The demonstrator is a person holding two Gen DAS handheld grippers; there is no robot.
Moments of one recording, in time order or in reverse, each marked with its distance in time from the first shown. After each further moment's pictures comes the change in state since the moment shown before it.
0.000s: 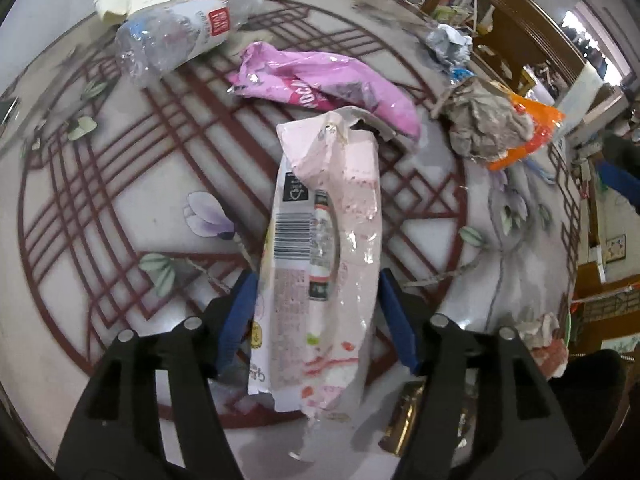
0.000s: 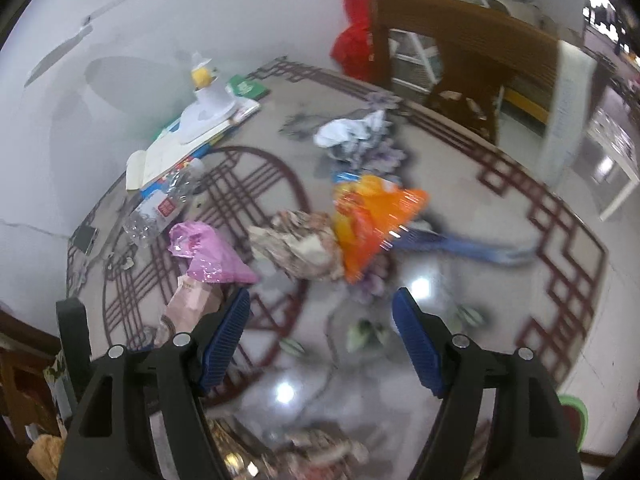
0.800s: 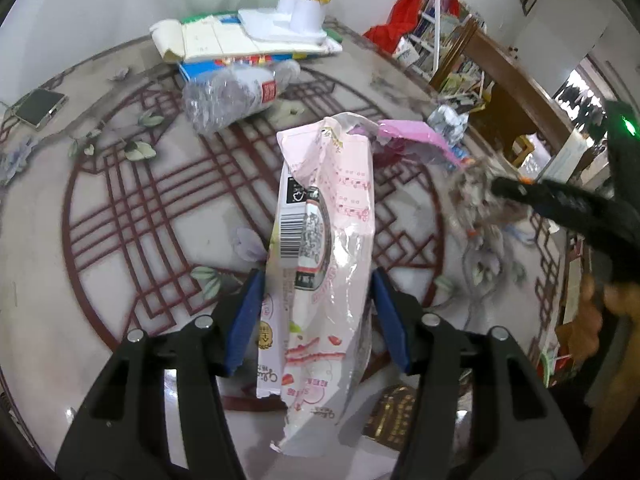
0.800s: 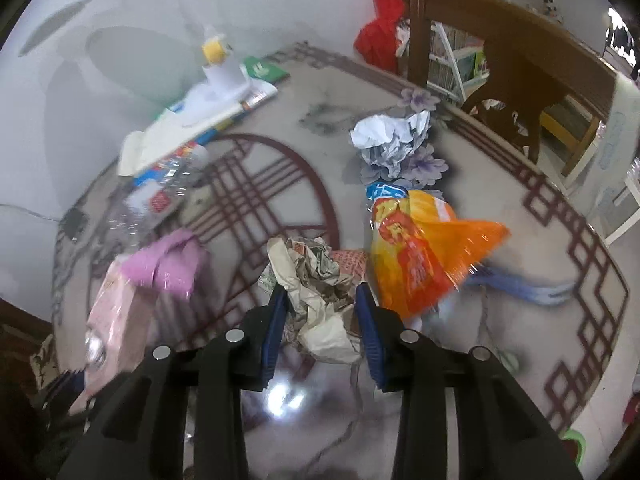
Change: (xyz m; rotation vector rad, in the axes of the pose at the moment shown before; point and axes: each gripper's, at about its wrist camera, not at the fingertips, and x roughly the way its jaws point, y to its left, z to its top) left arm -0.065 0.012 -0.012 -0.112 -0.220 -0.012; right arm 0.037 0.024 0.016 -0.062 0.017 -0.004
